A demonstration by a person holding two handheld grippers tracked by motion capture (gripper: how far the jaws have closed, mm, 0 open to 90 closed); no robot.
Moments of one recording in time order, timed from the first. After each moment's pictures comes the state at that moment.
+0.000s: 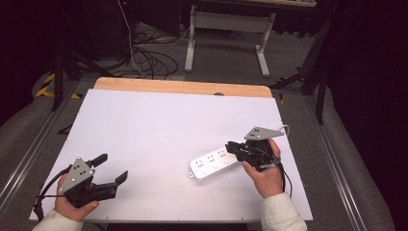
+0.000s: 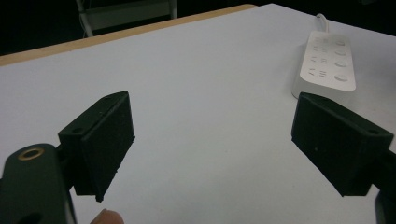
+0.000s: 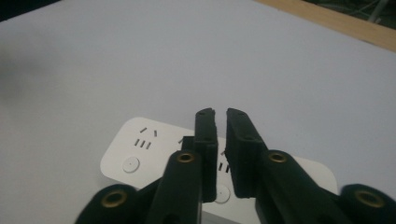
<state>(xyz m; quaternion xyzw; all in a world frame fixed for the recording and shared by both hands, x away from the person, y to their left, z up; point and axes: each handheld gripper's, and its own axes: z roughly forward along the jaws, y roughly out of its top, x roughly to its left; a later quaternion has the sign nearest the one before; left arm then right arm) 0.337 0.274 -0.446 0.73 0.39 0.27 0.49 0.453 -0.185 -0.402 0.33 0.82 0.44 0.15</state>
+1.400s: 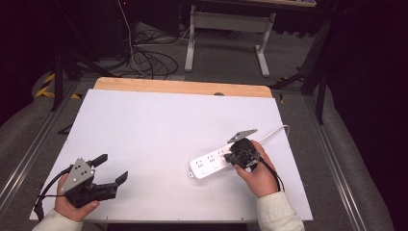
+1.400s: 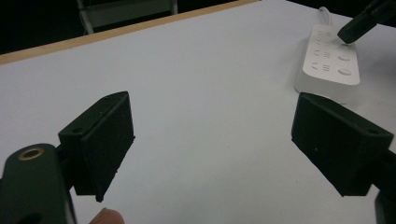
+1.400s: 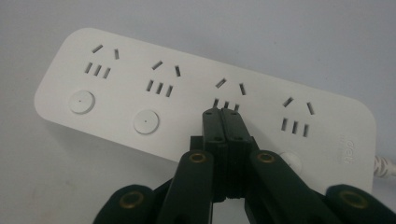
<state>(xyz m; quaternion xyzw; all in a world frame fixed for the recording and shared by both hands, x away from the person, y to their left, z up) 0.338 0.274 -0.447 0.74 0.38 0.27 0.49 0.472 -0.161 -0.436 0.35 0.89 0.27 0.11</state>
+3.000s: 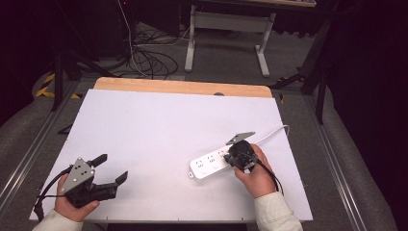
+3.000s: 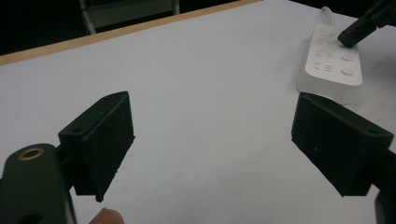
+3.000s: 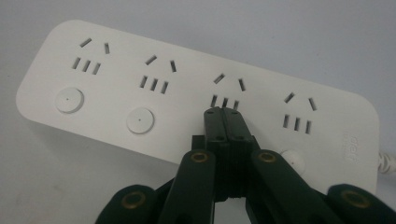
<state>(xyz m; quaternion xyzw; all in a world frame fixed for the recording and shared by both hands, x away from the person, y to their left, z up) 0.337 0.274 -0.446 0.74 0.39 0.27 0.48 0.469 -0.157 -0.443 0.35 0.89 0.26 0.13</state>
